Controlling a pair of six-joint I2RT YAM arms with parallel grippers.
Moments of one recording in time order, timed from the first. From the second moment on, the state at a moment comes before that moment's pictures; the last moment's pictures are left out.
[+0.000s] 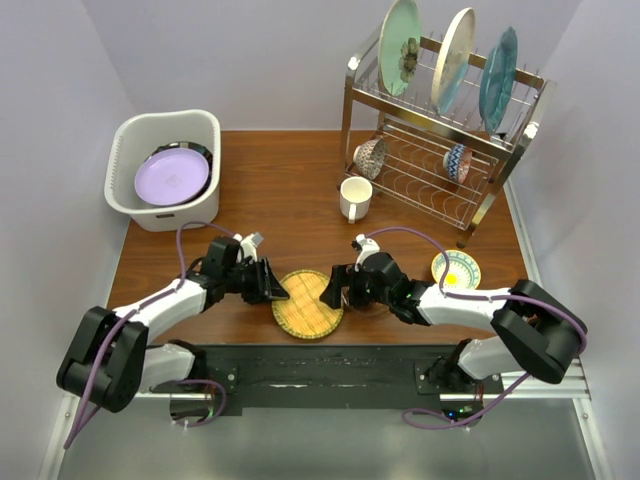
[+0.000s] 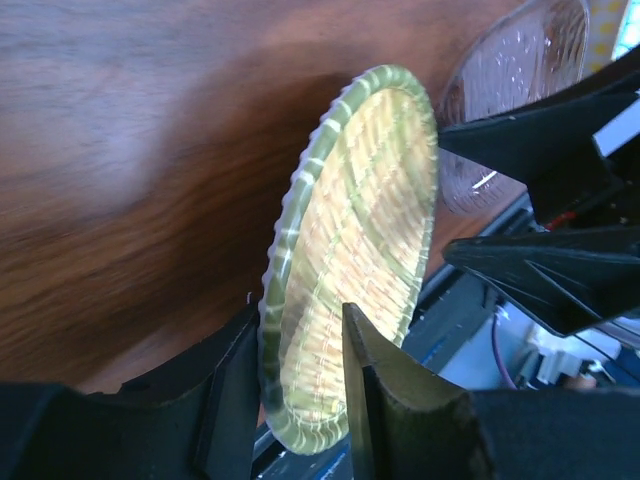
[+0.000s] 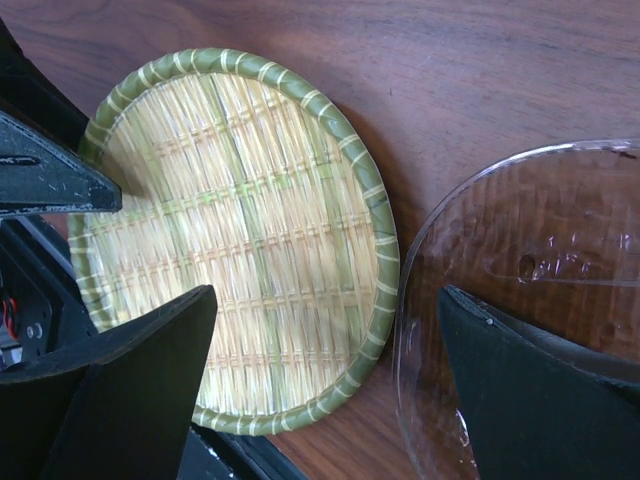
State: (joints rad) left arm -0.37 1.21 0.42 -0.08 0.56 -0.67; right arm 0.86 1.37 0.47 0.27 -0.06 0.69
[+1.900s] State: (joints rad) left arm -0.27 1.12 0.67 -0.43 0.44 -0.53; right arm 0.86 1.32 0.47 0.19 -0.06 0.69
